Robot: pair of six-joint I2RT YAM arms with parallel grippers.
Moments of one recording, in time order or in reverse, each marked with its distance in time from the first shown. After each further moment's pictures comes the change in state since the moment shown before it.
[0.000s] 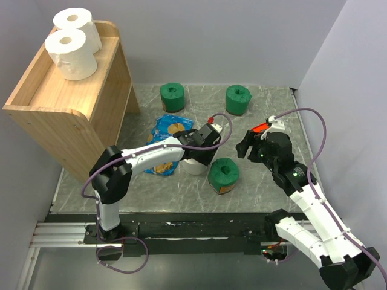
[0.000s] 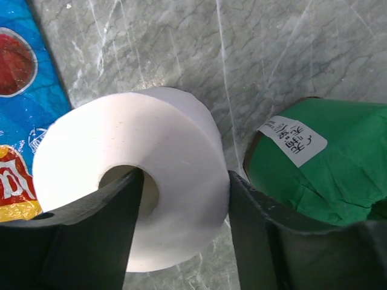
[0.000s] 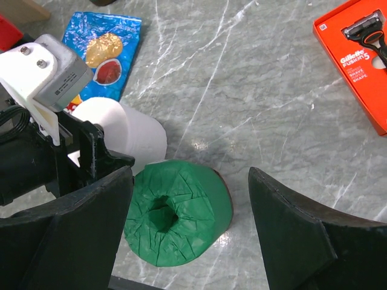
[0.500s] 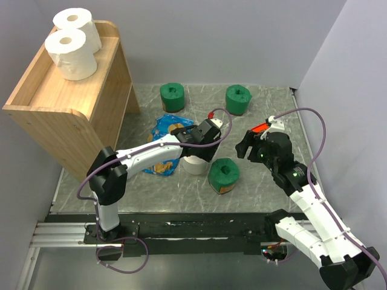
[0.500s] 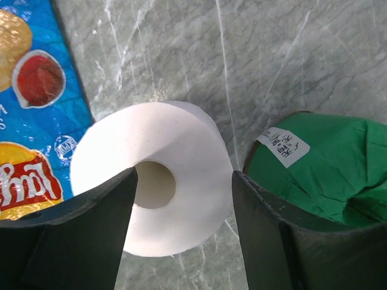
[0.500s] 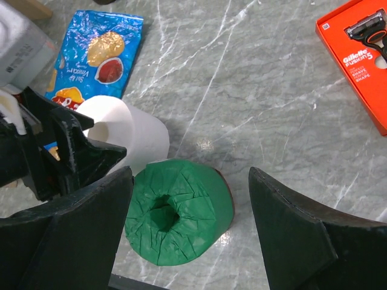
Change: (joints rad) left arm -0.001 -0.027 0.053 -0.027 -0.029 0.010; right arm 0.000 0.001 0.000 0.000 -0.007 0.000
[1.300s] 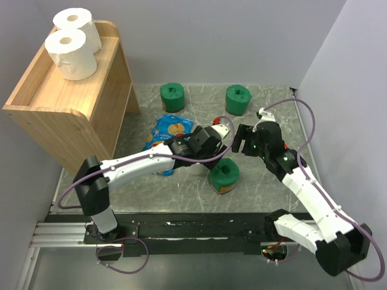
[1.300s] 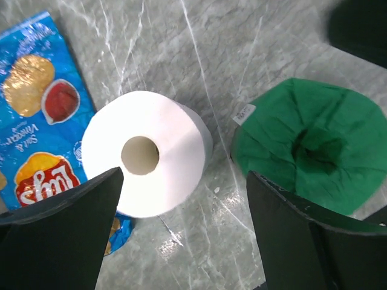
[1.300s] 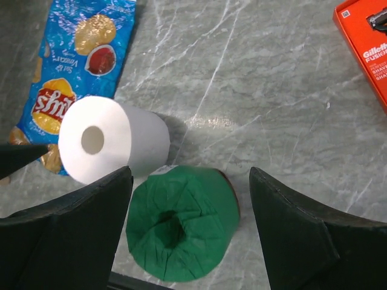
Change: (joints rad) left arm -0.110 -0.173 -0.096 0.065 -0.081 0.121; right arm 0.001 0.210 0.098 -0.003 -0.031 0.002
